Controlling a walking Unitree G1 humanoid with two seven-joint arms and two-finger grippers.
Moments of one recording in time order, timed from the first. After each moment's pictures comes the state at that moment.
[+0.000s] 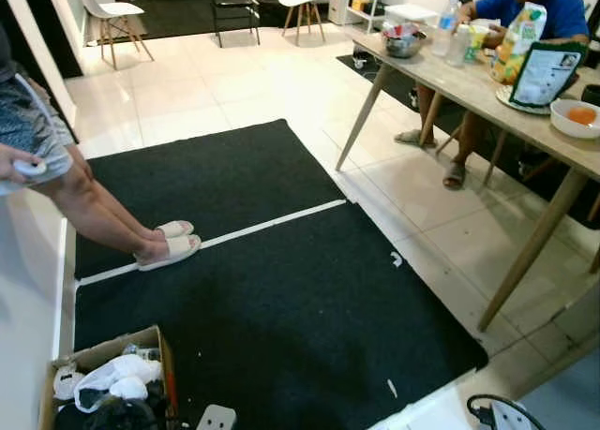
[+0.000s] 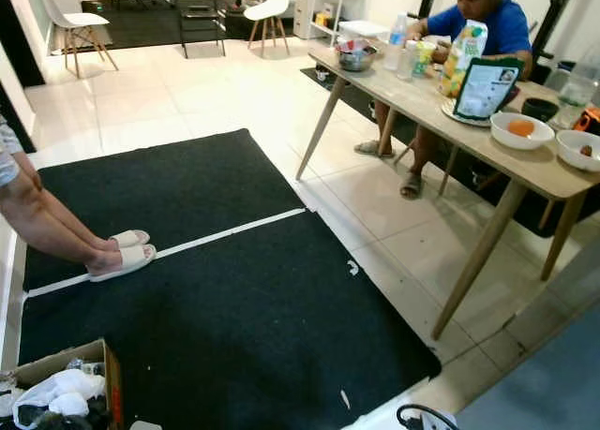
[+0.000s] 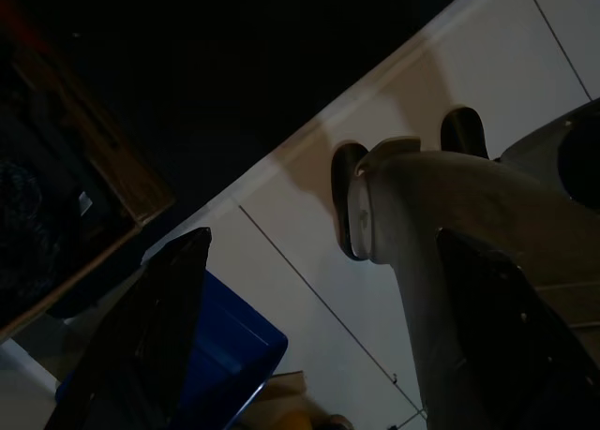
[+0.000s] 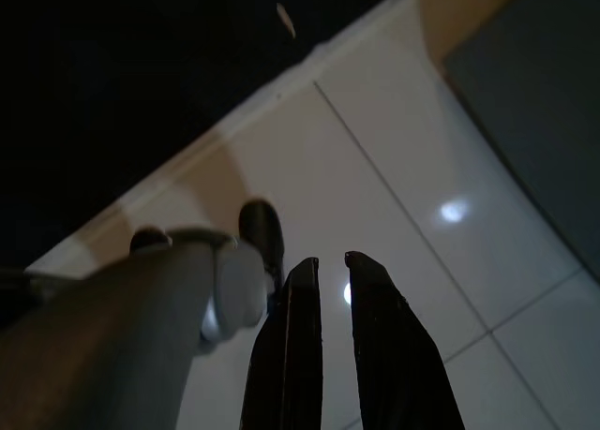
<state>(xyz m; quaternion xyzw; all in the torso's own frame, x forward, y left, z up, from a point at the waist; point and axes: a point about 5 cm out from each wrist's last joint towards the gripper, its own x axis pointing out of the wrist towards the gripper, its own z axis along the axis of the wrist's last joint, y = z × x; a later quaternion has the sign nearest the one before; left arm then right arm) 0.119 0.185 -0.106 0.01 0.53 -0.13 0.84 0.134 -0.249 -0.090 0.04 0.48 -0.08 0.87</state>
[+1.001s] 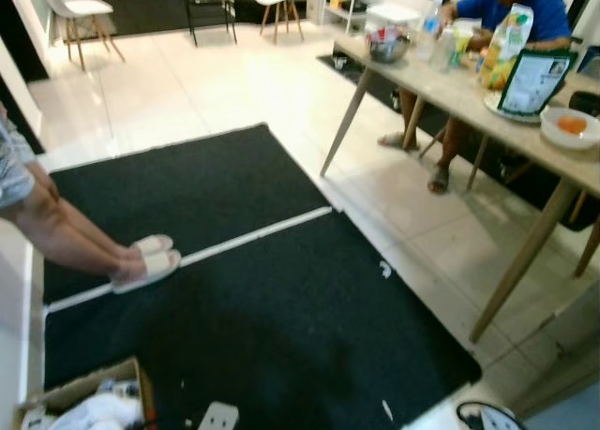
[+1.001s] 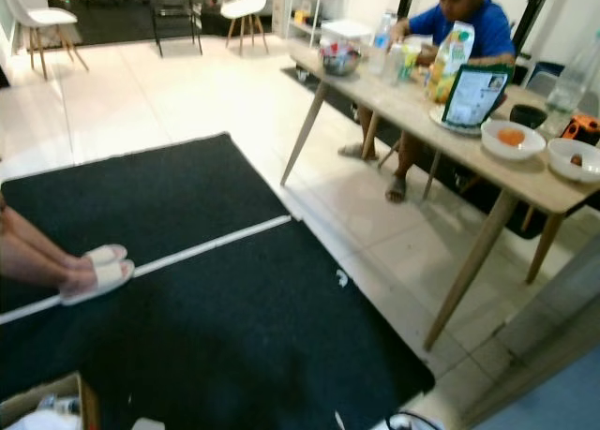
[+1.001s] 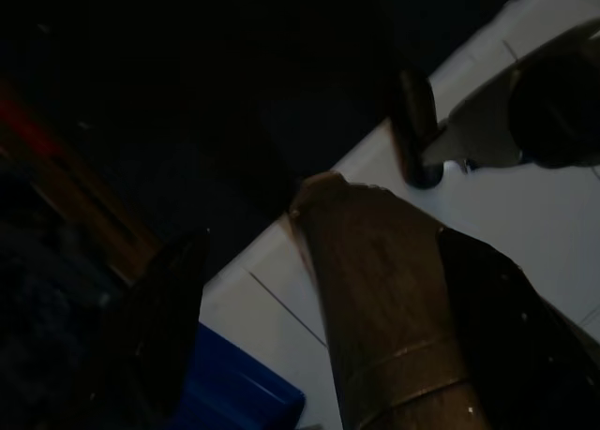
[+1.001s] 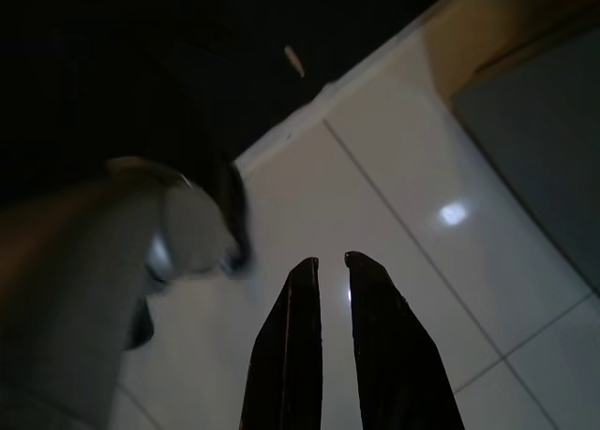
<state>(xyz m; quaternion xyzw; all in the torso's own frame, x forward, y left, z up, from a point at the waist) 0.119 0.183 -0.105 0.00 0.53 -0.14 0.84 0.128 -0.246 -0.093 0.04 0.49 -0.08 0.87</state>
